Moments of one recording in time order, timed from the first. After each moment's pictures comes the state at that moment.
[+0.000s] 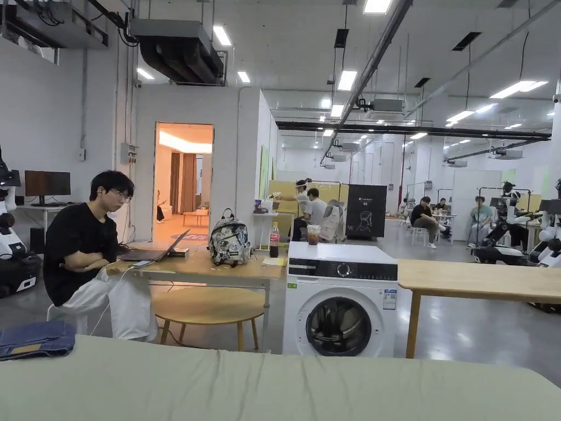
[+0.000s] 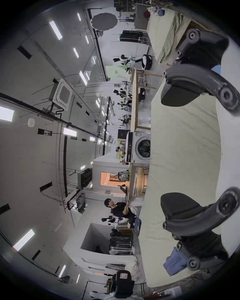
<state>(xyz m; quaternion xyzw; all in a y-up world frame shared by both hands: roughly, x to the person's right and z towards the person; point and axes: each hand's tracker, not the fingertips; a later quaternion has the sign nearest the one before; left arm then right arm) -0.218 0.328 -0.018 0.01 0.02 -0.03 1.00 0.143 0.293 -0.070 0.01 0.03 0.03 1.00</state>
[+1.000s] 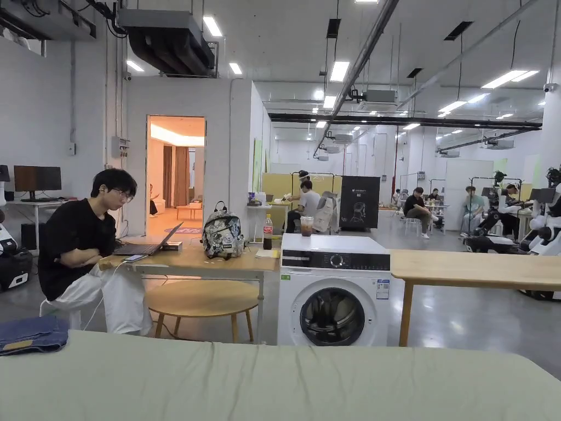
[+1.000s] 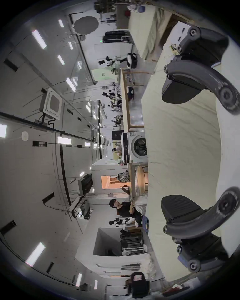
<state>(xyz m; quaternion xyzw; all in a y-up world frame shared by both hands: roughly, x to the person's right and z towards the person) -0.222 0.332 -0.015 0.00 0.00 0.01 1.00 0.158 0.299 -0.072 -0.02 0.03 -0.05 1.00</state>
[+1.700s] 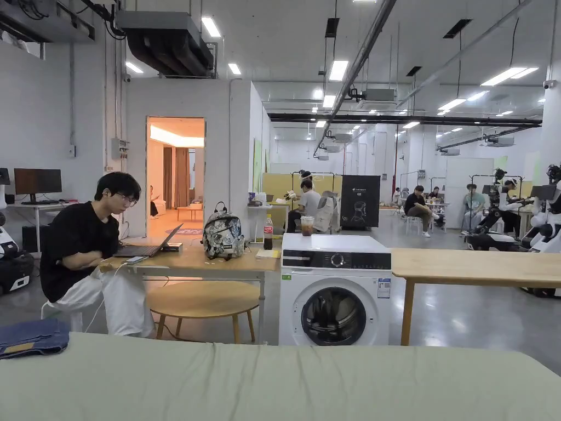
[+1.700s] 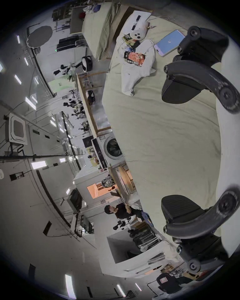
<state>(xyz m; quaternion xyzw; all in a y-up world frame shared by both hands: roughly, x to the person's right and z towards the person) -0.222 0.331 -0.019 -0.01 -0.02 0.03 1.00 0.179 0.280 -0.104 -0.16 0.02 -0.19 0.97</state>
